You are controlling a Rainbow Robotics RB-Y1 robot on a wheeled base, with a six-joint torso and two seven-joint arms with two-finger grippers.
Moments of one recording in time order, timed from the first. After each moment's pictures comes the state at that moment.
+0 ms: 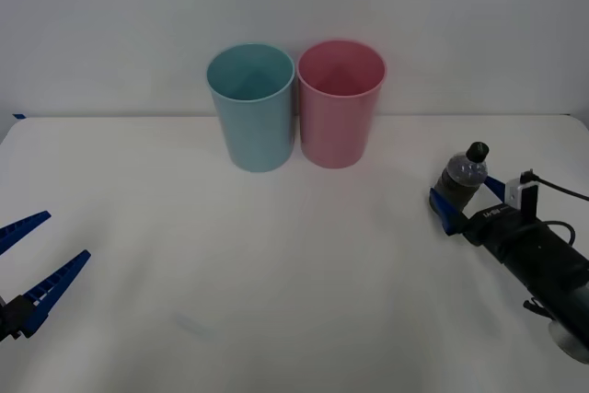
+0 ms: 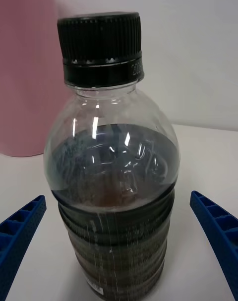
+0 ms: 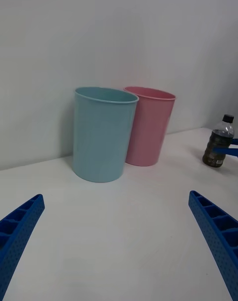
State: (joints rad) right arm -0.14 -0.37 -0.16 -1.12 1.02 -0.62 0.32; left arm 0.35 0.40 0.52 -1.66 -0.96 -1.22 0.00
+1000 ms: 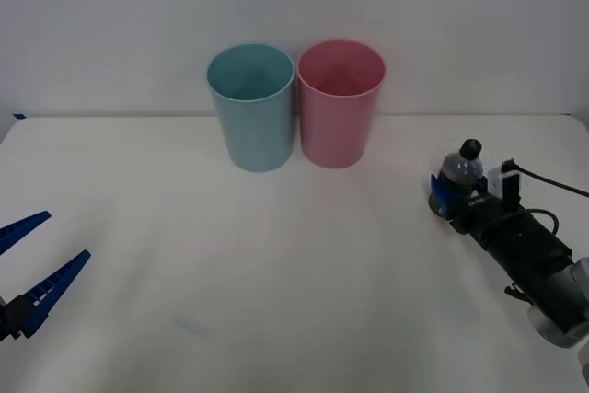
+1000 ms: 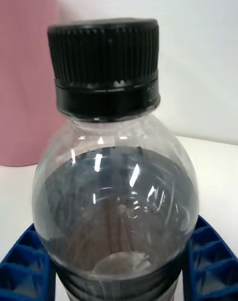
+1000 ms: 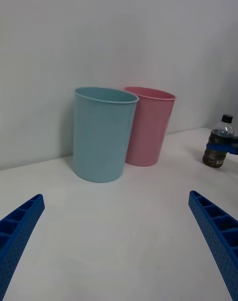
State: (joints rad) right arm -0.18 -0.34 -0.13 -1.12 1.02 -0.54 0.38; left arm 0.35 0.40 0.52 -1.66 -0.96 -1.22 0.00
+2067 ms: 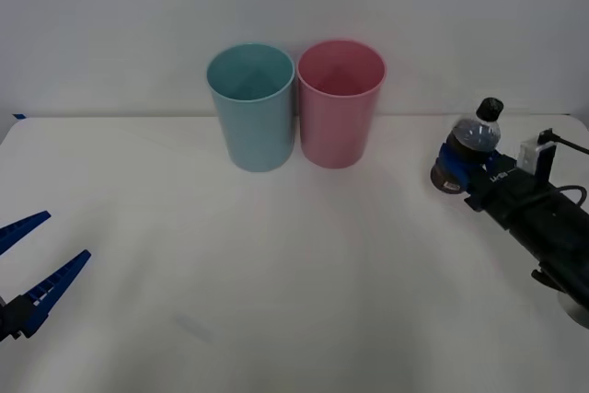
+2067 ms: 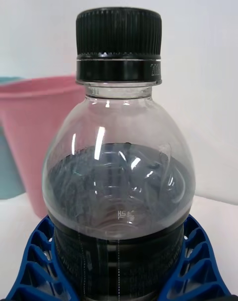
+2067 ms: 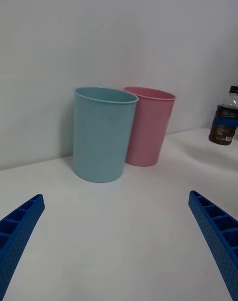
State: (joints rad) right arm -0.11 -0.42 -0.13 -1.37 0.98 -0.65 0.18; left arm 0.35 0.40 0.52 -1.66 -0.96 -1.22 0.00
